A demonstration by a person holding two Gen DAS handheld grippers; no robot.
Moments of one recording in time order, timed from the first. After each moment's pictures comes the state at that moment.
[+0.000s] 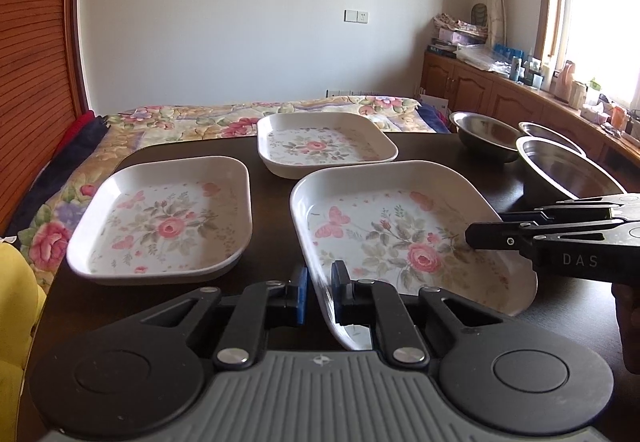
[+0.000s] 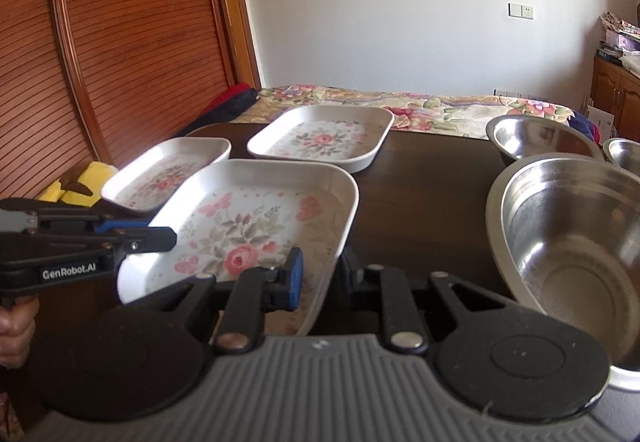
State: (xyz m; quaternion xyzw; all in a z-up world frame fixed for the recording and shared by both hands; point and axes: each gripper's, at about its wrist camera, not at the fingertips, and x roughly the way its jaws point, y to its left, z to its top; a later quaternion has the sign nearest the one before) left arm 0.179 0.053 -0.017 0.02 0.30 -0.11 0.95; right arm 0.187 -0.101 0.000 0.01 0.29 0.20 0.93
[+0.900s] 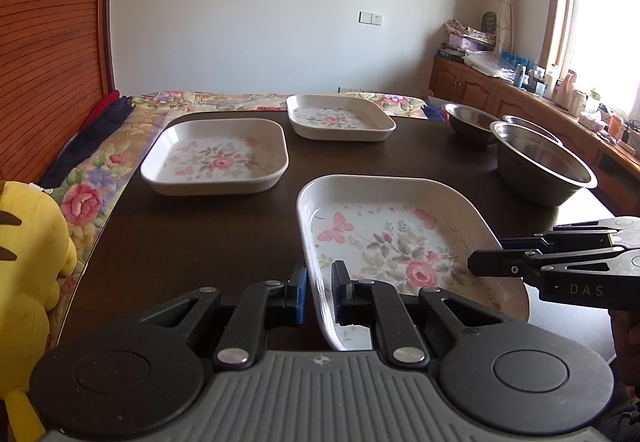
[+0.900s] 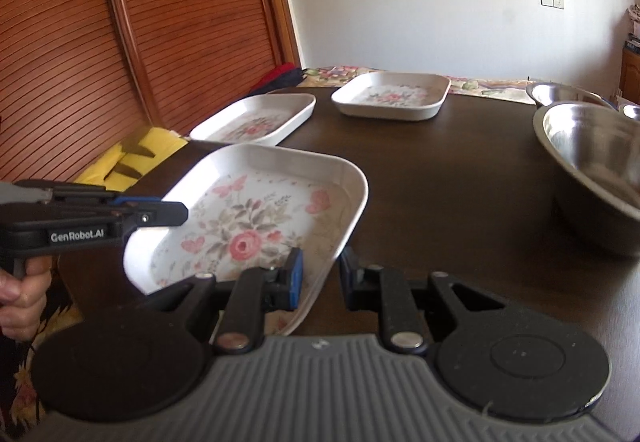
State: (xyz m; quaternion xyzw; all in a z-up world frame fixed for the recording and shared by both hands) left arm 0.085 0.081 -0.016 -0.01 0.30 -0.09 0.95; right arm 0.107 -0.079 -0.005 0.01 0.32 0.25 0.91
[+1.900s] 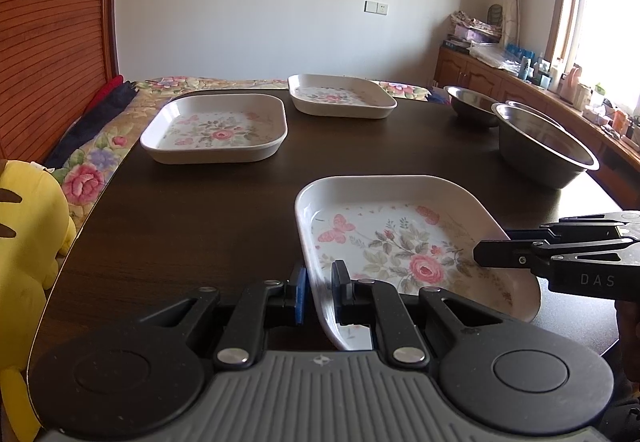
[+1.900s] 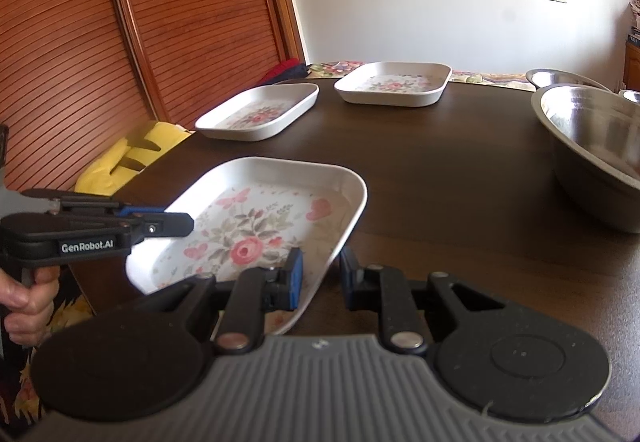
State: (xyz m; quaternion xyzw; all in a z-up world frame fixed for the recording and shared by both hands) left arm 0.078 0.077 -0.032 -0.02 0.32 -0.09 0.94; right arm 0.104 -0.082 -0.010 0.01 0.32 0.26 0.91
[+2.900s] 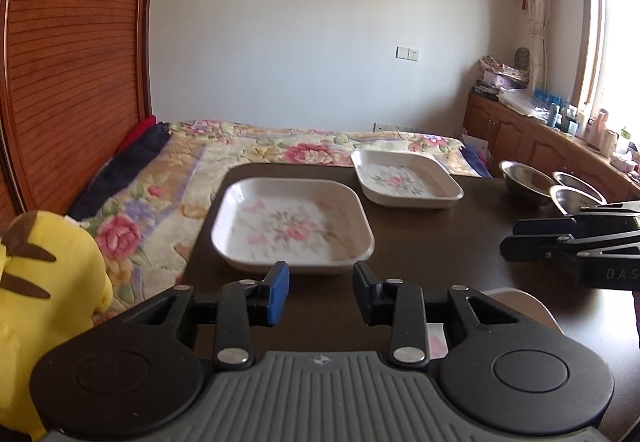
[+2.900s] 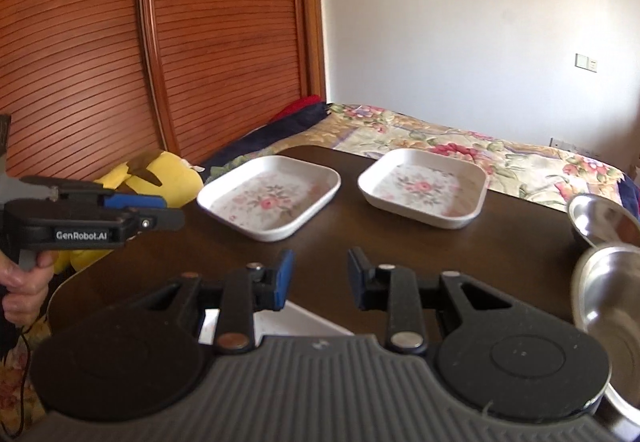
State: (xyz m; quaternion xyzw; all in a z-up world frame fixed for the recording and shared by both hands) left arm 0.132 0.135 0.014 -0.02 0.26 -0.05 0.96; right arm 0.166 -0.033 0.044 -0.05 0.26 0.29 0.92
